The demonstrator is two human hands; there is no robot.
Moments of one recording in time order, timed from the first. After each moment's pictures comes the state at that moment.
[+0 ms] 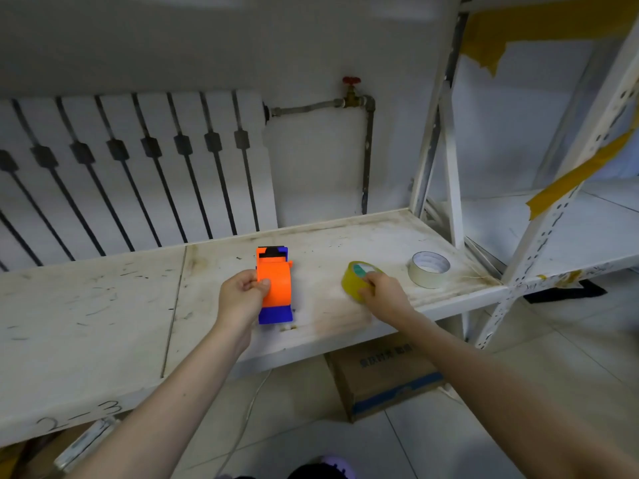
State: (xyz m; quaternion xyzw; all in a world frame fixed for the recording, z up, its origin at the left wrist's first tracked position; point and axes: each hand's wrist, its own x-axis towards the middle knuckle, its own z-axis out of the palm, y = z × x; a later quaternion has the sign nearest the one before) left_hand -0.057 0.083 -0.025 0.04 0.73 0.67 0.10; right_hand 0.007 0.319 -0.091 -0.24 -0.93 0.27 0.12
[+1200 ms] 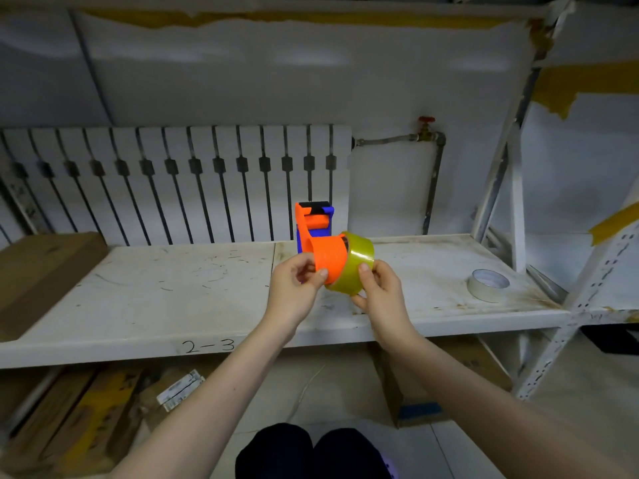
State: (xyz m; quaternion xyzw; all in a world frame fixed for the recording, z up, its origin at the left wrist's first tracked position) left_hand 0.029 -0.028 0.031 0.20 0.74 0.64 -0.04; right_hand 0.073 0.099 0.005 -0.07 -0.67 0.70 0.25
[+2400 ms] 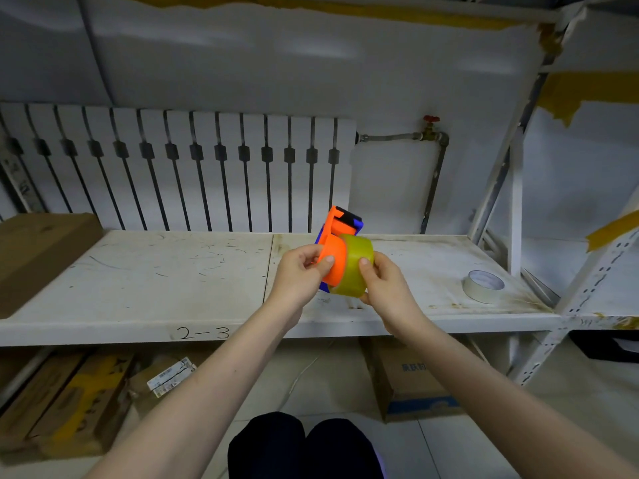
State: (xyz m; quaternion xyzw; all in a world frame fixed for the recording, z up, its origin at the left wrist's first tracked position) left_hand 0.028 -0.022 0.035 0.16 0.72 0.67 0.04; right_hand 0.085 0.101 0.030 -0.11 -0.79 0.57 0.19
